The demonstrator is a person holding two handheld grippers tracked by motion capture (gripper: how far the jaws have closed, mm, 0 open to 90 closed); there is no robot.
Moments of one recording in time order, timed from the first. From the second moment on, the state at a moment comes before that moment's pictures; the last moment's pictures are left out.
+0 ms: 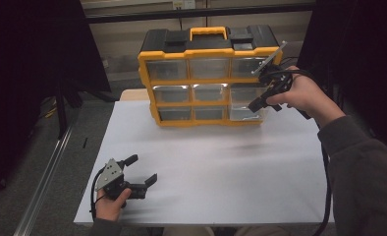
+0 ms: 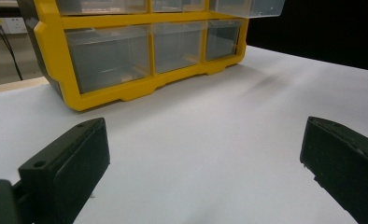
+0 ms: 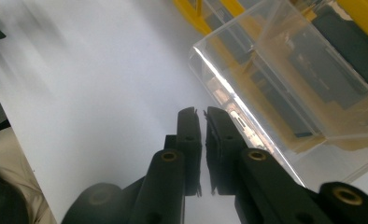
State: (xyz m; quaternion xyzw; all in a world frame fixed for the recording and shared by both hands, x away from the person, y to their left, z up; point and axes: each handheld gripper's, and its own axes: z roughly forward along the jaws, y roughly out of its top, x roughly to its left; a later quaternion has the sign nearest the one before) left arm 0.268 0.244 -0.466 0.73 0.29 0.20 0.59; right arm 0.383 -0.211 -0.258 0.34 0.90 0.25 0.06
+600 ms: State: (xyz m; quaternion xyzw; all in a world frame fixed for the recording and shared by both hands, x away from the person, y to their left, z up) left arm 0.269 0.242 -0.467 0.72 0.29 0.20 0.60; right arm 0.381 -0.207 -0.270 0.32 0.92 0.22 0.06
